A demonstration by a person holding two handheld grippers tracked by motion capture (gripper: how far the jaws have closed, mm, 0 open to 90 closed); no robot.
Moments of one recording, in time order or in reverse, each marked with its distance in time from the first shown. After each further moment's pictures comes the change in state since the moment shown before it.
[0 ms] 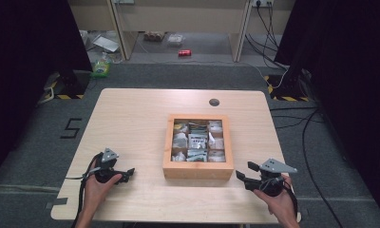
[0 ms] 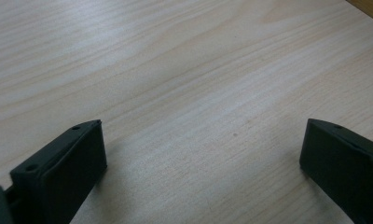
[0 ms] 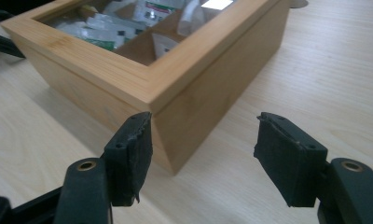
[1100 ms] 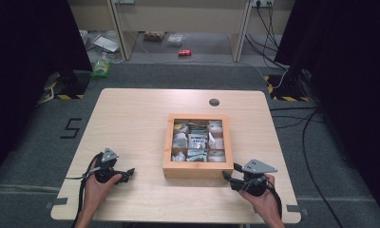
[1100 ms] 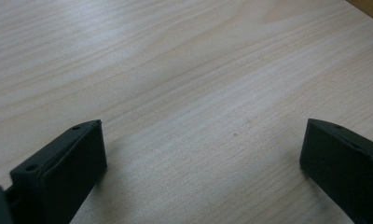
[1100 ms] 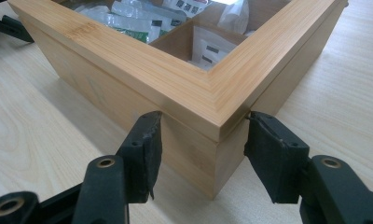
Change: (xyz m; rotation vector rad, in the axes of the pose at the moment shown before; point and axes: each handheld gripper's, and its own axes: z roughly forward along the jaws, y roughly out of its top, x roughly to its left) left arm 0.000 0.000 0.000 0.000 -0.002 0.002; right arm 0.029 0.003 0.031 0.026 0.011 -0.073
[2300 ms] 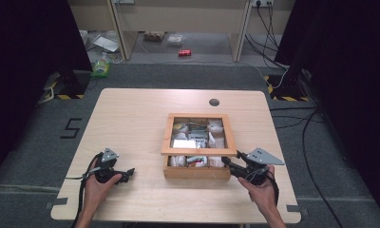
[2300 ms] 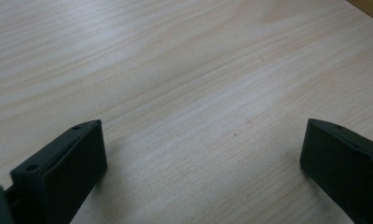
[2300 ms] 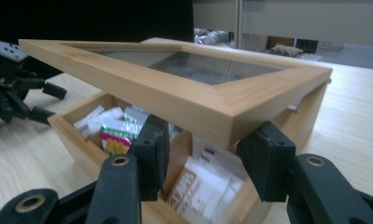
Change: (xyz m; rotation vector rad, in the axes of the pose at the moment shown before) left arm 0.000 0.000 0.000 0.000 0.001 0.000; right arm -0.005 0.037 -0.003 -0.234 0.027 0.050
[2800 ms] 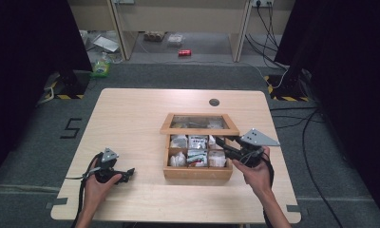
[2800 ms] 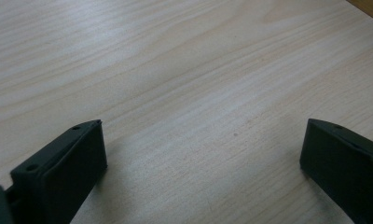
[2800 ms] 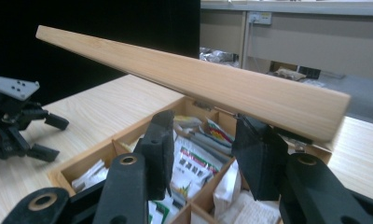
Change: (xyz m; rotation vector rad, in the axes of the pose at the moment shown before) left arm 0.000 0.000 0.000 0.001 0.000 0.001; right arm 0.001 0.055 0.020 -0.055 0.026 -0.065
